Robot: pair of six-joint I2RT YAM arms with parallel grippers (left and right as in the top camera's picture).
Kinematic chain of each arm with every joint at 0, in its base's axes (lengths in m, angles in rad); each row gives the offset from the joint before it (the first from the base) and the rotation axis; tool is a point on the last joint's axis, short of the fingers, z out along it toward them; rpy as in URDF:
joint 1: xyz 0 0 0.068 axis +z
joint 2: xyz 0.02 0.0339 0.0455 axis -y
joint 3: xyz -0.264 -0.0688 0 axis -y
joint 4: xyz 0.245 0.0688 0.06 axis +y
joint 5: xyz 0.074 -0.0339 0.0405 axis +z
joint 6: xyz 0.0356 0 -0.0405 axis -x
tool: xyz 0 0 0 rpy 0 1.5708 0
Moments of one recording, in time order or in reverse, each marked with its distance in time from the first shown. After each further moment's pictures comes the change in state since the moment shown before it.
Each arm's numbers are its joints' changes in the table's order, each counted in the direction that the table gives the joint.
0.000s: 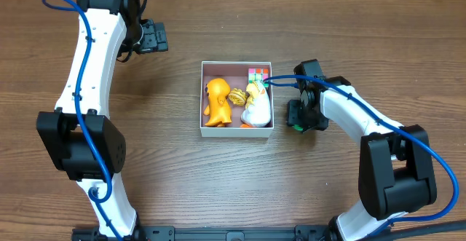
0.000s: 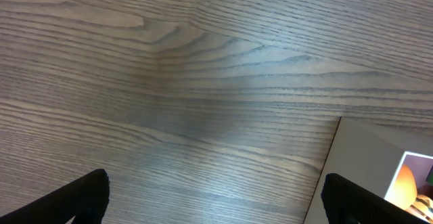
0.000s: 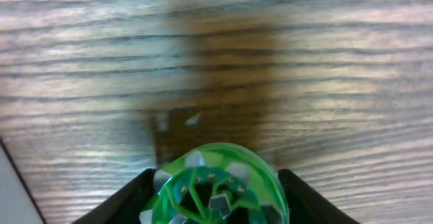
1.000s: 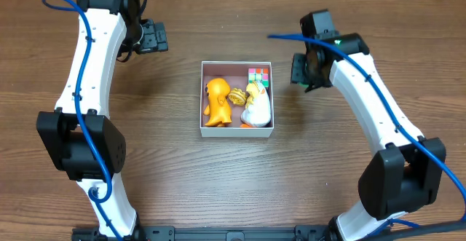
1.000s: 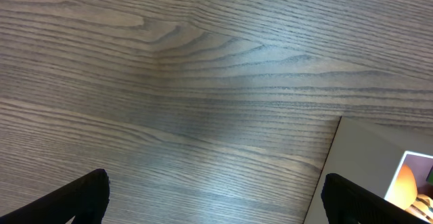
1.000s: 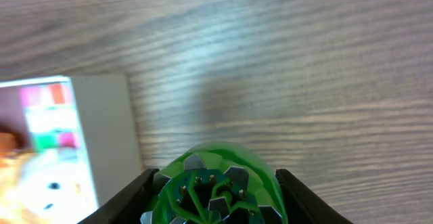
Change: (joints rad) left arm 0.000 0.000 0.000 0.002 0.000 0.000; right arm 0.012 0.000 0.478 0.250 -0.072 -0.002
